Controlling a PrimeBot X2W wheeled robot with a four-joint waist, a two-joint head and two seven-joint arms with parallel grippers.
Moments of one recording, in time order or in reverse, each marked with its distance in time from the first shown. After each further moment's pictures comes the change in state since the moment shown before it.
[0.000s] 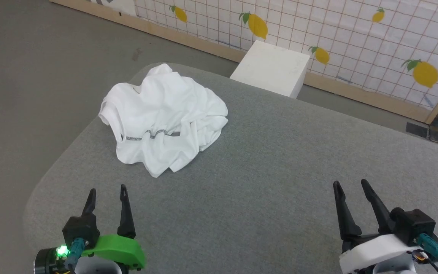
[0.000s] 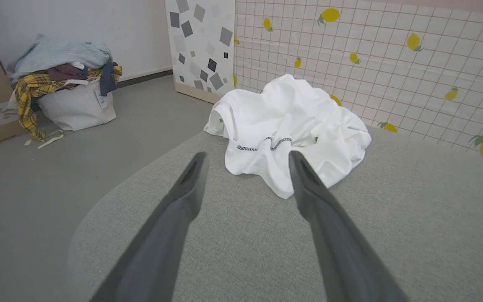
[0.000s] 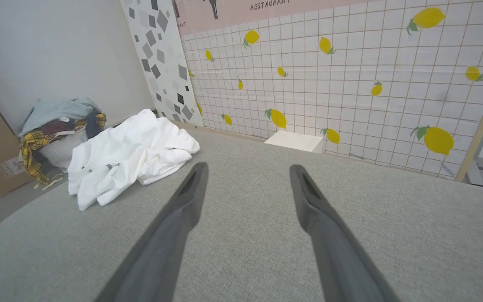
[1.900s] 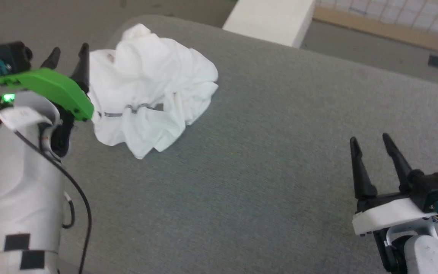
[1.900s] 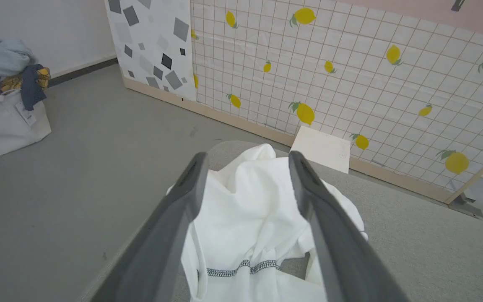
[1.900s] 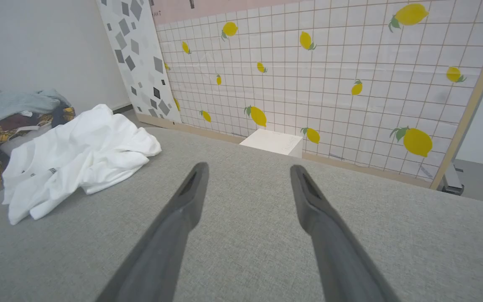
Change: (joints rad) left arm -0.746 0.207 0.007 0.398 -0.302 -0.190 0.313; right arm -0.111 0.001 -0.058 -0.112 -0.129 0.000 0.044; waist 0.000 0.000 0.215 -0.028
